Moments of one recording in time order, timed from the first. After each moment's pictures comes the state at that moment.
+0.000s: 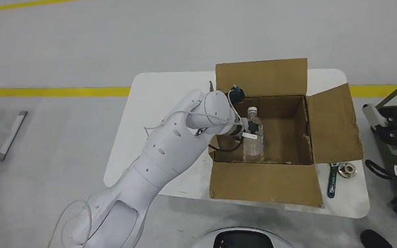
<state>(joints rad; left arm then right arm) 0.27 -1.50 -0.62 -1.11 0.24 0.56 -1.19 -1.66 -1.16 1.98 -2.19 -0.68 -0.15 0.25</state>
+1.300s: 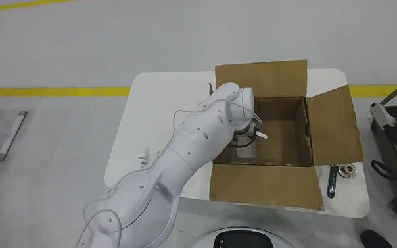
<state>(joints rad) 0.07 -1.79 -0.36 -0.55 0.27 0.52 -1.22 -1.67 -1.17 2.01 -2.20 -0.65 -0.15 0.25</state>
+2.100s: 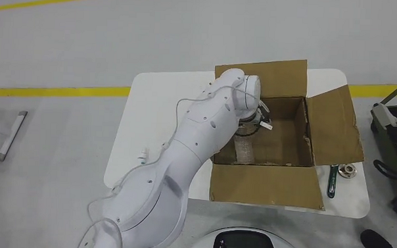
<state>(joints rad) -0.04 -1.86 -0.40 -0.43 0.29 0.31 -1.19 -1.67 -1.17 2.02 -2.18 -0.67 -0.17 0.24</state>
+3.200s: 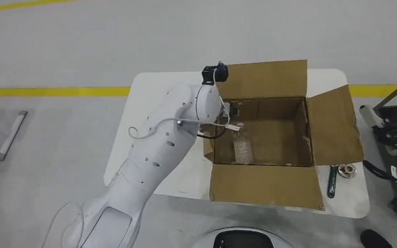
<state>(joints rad) 0.35 -1.46 -0.83 -1.36 0.84 0.46 -1.36 -1.65 -1.17 1.97 -2.18 -0.72 -0.17 0.24</state>
